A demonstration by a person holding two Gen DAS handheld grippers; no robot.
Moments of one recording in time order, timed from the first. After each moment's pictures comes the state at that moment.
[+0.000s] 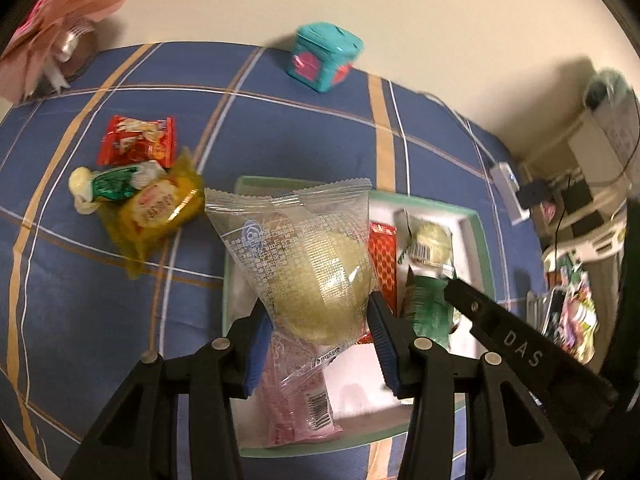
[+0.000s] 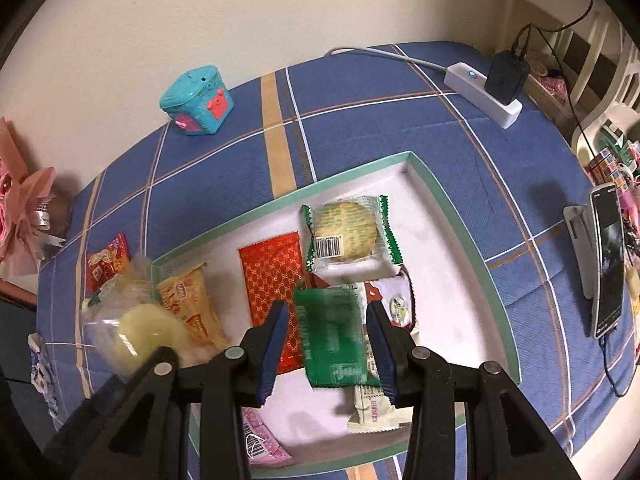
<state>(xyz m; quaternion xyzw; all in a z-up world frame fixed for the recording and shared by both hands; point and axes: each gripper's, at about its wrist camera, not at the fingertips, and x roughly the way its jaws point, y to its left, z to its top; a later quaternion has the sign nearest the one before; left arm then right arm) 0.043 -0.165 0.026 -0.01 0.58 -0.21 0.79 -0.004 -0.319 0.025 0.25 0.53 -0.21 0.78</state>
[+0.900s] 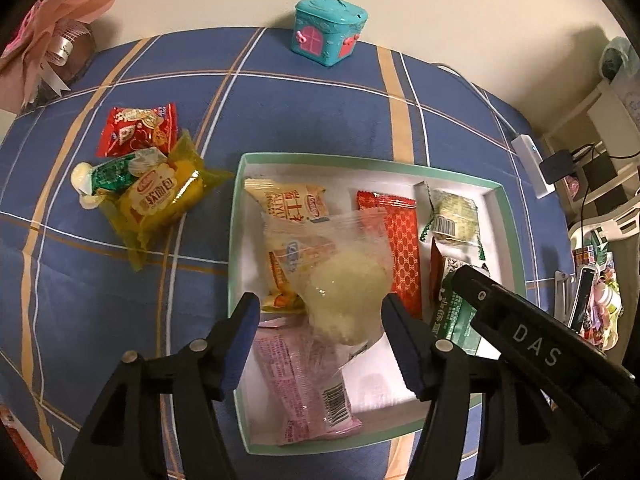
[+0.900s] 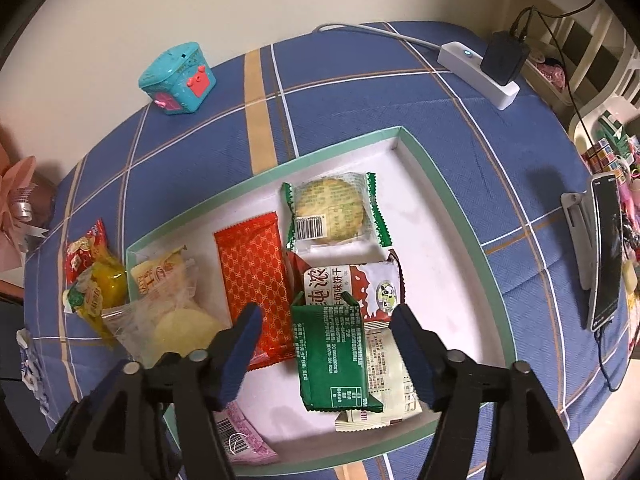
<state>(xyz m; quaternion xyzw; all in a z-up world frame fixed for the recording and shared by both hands) 0.043 -0.169 0.010 0.03 0.60 -0.18 0.78 -0.001 -0.321 0.006 0.24 0.57 -0.23 0.75</state>
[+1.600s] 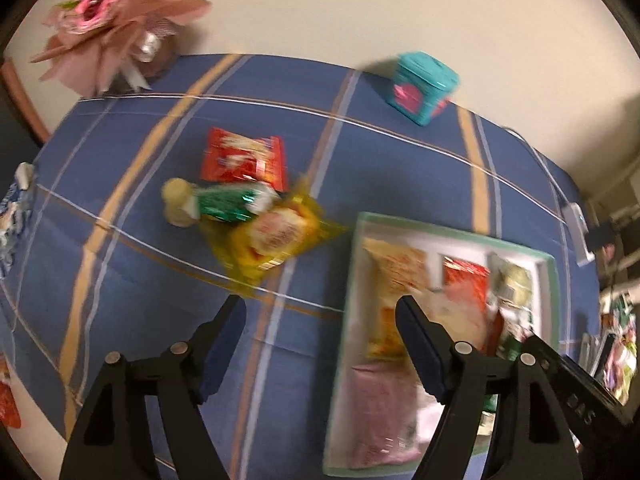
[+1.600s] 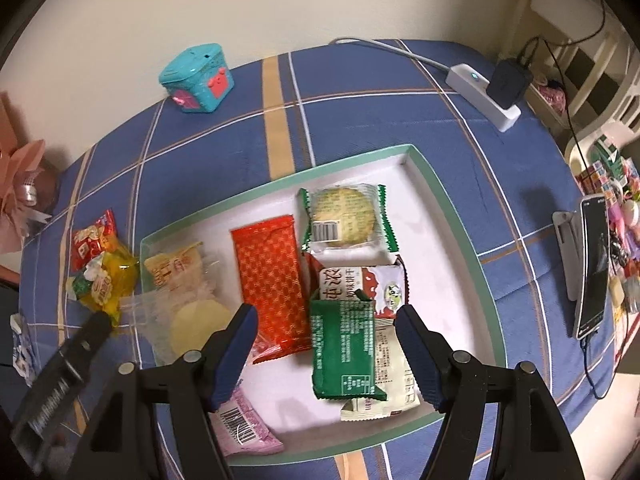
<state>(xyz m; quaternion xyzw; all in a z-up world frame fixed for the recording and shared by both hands) 0.081 -0.103 0.030 0.00 0.56 -0.08 0.82 0.002 -0.301 0.026 0.20 0.57 -0.22 0.77</state>
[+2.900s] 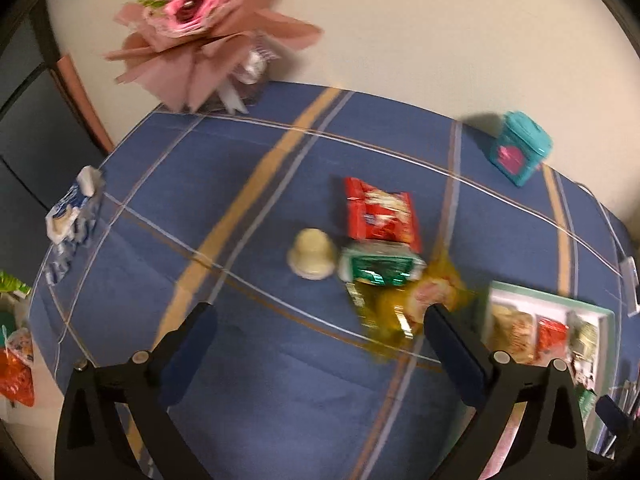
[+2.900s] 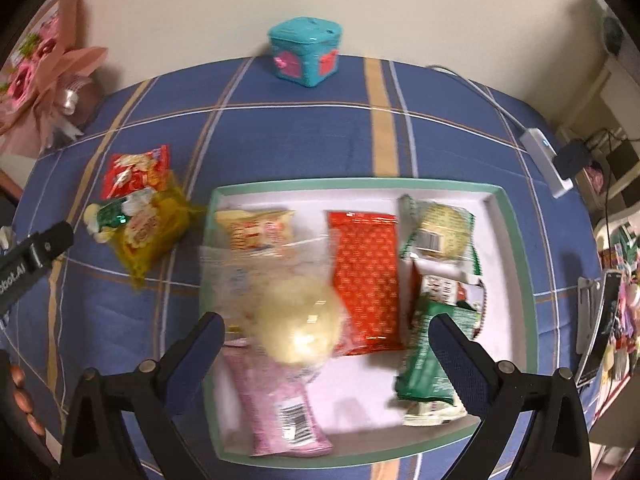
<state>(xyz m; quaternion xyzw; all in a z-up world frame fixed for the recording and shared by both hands) 0.114 -0.020 0.035 0.01 0.52 0.02 0.86 0.037 -0.217 0.023 0.08 0.58 -0.15 0.80</state>
